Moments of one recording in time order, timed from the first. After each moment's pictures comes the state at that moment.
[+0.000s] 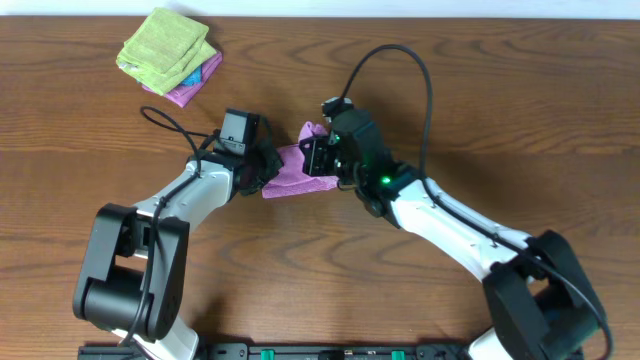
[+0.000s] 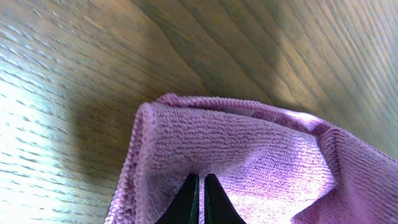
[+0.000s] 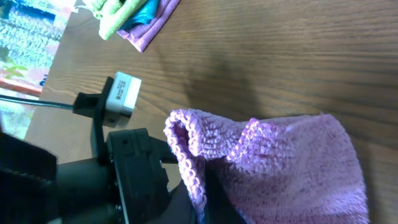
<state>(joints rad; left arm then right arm) -0.26 1.78 0.95 -0.25 0.23 -0.89 0.63 1.73 1.04 0.06 -0.18 0.67</state>
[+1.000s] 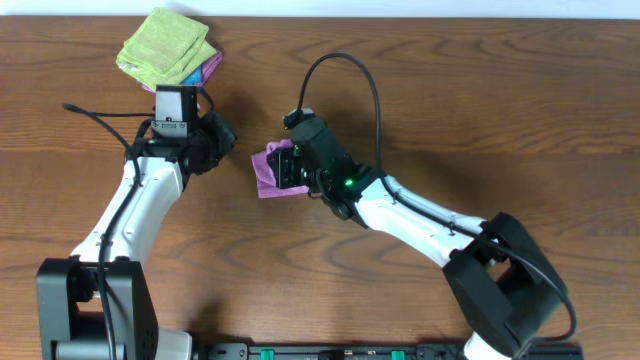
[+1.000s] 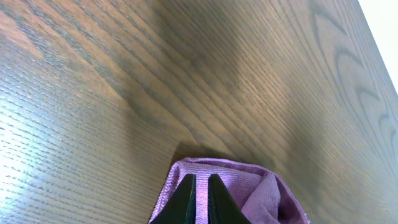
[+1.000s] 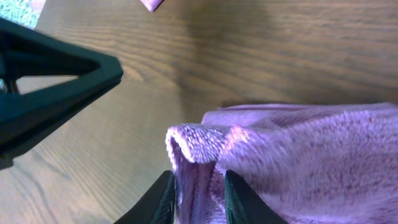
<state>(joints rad) -0.05 1.61 1.04 -0.40 0.23 -0.80 0.75 1.85 1.15 0.01 -0.13 0.64</state>
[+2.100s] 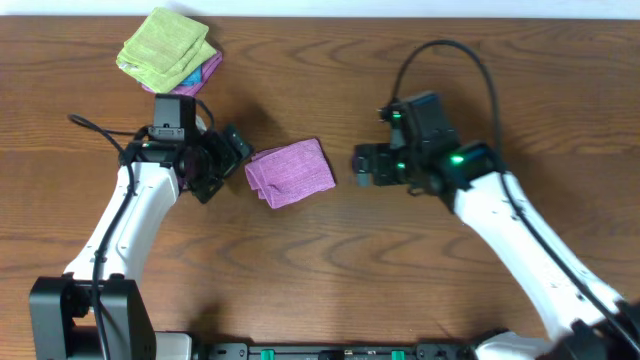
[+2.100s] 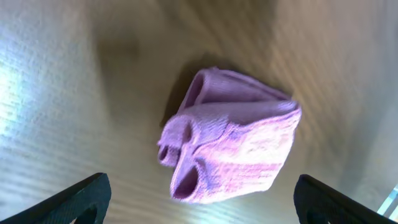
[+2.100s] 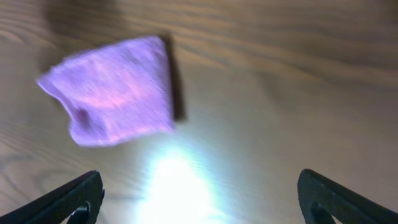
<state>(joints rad) -0.05 1.55 1.04 -0.68 0.37 -0.80 0.40 1.47 1.17 -0.76 -0.13 0.35</state>
